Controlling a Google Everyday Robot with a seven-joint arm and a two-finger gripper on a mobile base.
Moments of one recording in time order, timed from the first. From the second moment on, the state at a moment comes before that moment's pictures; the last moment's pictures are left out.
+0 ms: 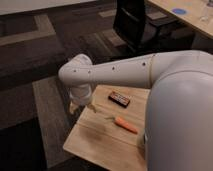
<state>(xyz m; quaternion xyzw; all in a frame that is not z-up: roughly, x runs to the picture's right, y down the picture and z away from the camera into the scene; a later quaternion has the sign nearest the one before) -0.104 0.100 0.704 -0.26 0.23 0.64 0.68</state>
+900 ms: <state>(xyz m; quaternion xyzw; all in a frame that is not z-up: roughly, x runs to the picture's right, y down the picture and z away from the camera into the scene) -0.074 0.096 0.696 -0.23 0.24 0.67 0.66</state>
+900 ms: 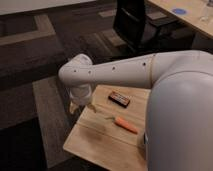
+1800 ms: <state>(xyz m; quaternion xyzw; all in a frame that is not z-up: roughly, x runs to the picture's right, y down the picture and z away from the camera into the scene) 0.105 0.105 0.657 -0.18 0.26 0.75 0.58</state>
